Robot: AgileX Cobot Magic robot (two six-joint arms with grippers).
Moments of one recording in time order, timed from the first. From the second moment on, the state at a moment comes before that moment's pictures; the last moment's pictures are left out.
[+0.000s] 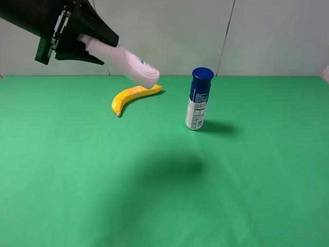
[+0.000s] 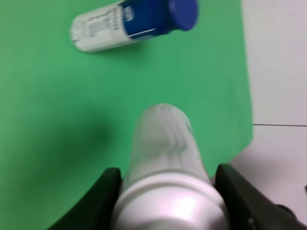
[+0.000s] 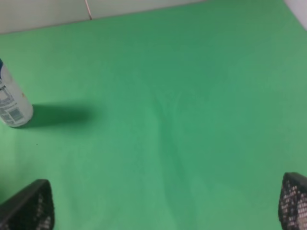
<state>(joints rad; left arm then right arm) -0.20 1.48 -1.16 -0.92 0.95 0.27 -0.08 -0.01 -0.49 0.05 1.03 0.02</state>
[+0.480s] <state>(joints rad) -0.37 1.56 -1.16 -0.96 0.88 0.31 -0.08 0.19 -0.54 0.39 1.01 0.01</state>
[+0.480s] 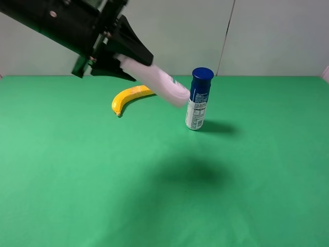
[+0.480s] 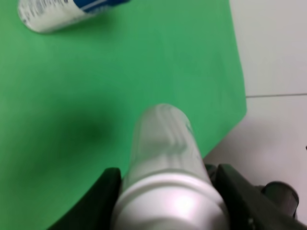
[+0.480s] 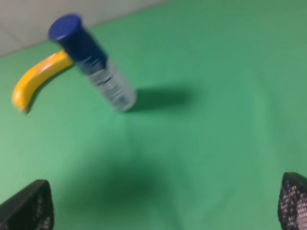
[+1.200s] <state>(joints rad) -0.43 1.72 -1.16 -1.29 0.92 0.56 -0.03 0.31 -0.54 0.80 0.89 -0.36</state>
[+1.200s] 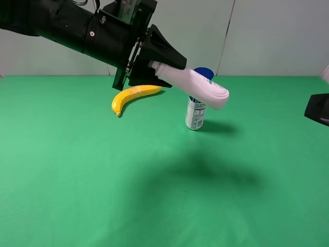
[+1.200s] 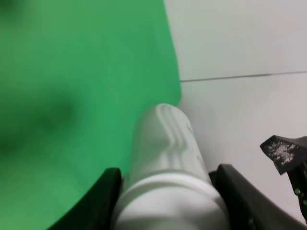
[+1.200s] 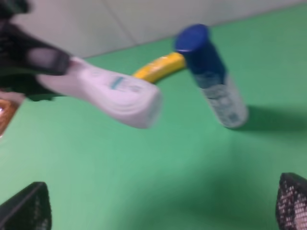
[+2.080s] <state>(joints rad) -0.47 1.74 -1.16 -1.32 1.02 0.62 0.18 0.72 -0.65 0.83 0.72 -0.89</state>
